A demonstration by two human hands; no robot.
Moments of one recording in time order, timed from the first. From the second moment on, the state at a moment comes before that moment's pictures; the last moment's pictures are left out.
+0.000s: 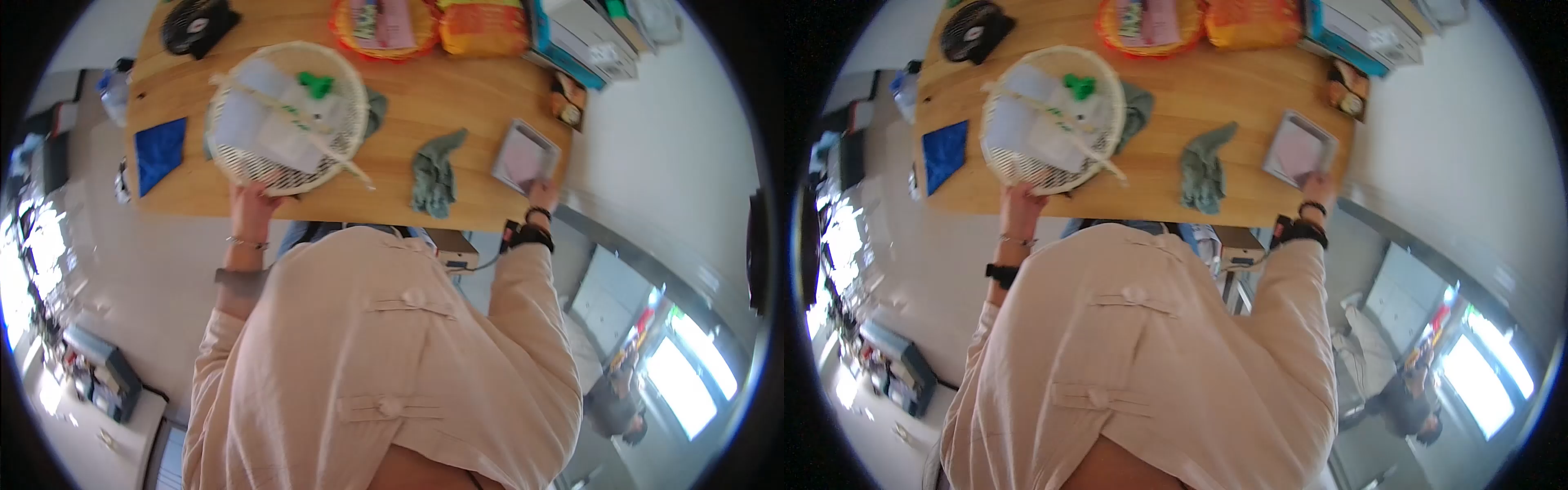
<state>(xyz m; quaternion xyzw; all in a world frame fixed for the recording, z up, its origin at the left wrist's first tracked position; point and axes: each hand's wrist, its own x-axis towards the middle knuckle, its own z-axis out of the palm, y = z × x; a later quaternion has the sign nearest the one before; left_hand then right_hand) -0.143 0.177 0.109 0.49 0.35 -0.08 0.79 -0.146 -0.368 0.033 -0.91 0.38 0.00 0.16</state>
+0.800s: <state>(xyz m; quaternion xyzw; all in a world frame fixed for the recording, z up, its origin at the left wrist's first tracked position) -0.151 0.135 0.101 0.52 0.34 -0.18 0.76 -0.048 -0.079 0.144 -0.91 -0.20 0.16 0.33</state>
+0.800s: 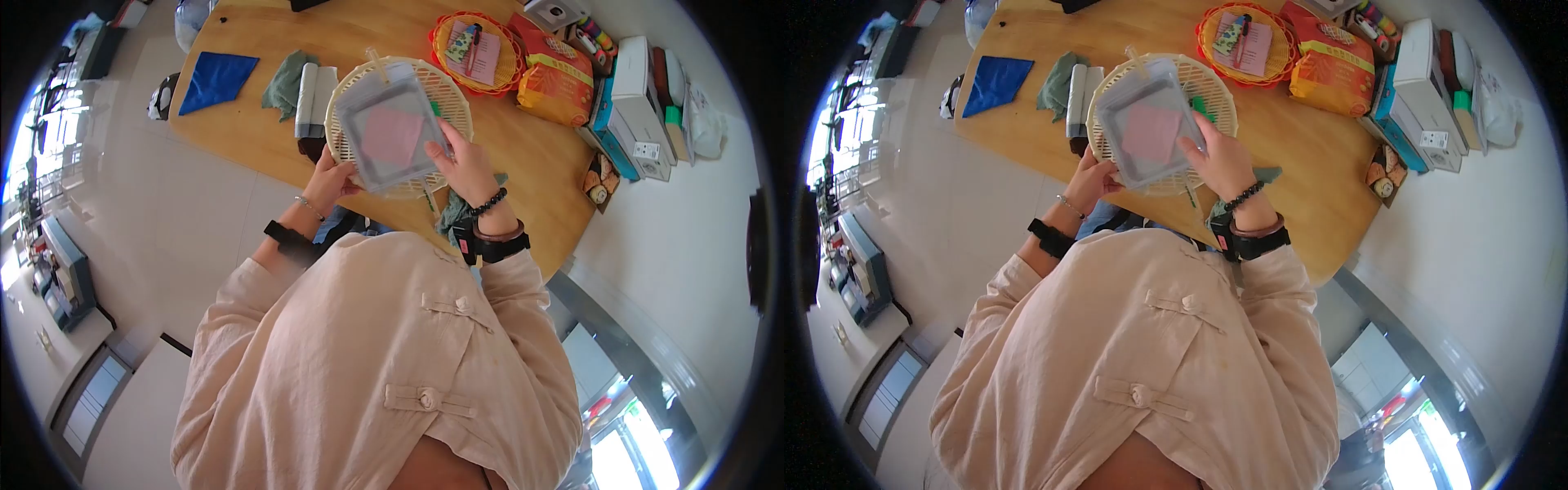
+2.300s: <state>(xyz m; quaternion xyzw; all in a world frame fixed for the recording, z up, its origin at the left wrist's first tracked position) -0.099 0.342 0.118 0.53 0.22 -0.26 0.78 0.041 0.008 0.165 -0.74 0.18 -0.01 0.64</state>
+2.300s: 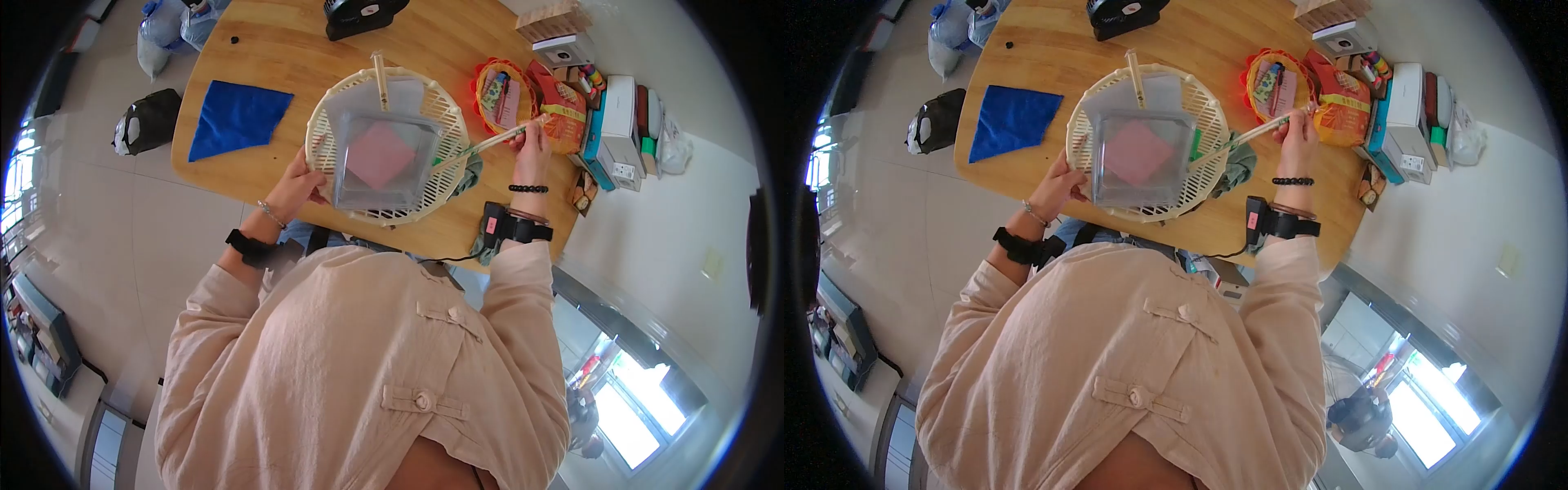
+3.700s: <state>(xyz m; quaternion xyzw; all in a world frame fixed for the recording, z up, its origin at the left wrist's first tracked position) -0.117 0.448 0.059 0.44 0.42 0.00 0.79 0.083 -0.024 0.020 -0.38 0.54 -0.04 0.75</state>
